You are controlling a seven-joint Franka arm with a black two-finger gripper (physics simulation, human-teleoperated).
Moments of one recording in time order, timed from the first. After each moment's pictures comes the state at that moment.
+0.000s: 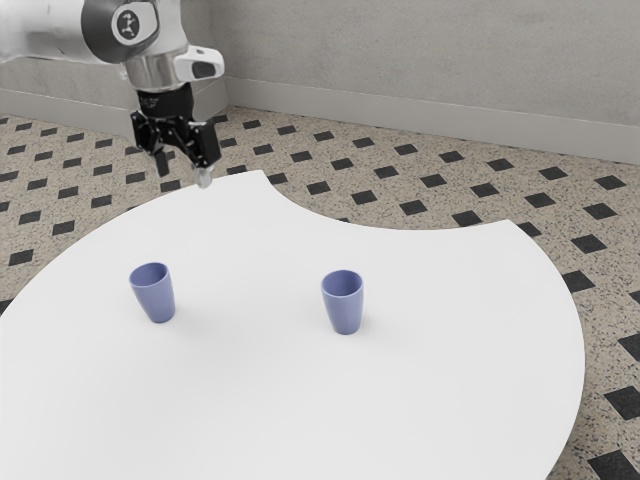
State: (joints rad) arm -0.15 0.07 0.17 -1.56 -0.01 1.56 0.08
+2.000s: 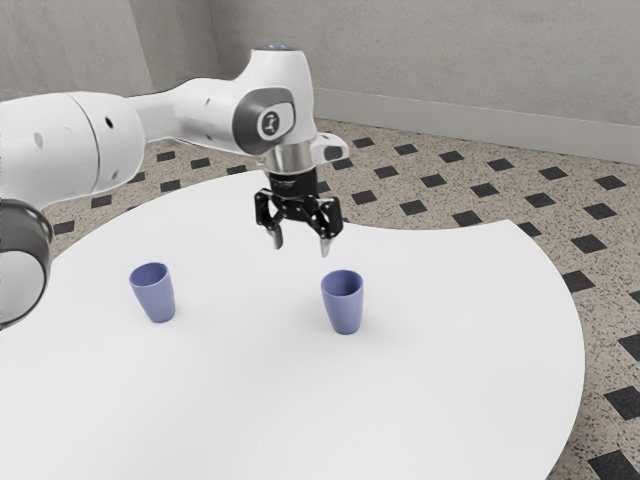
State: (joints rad) arm -0.23 0.44 0.08 -1.43 -0.10 1.76 -0.20
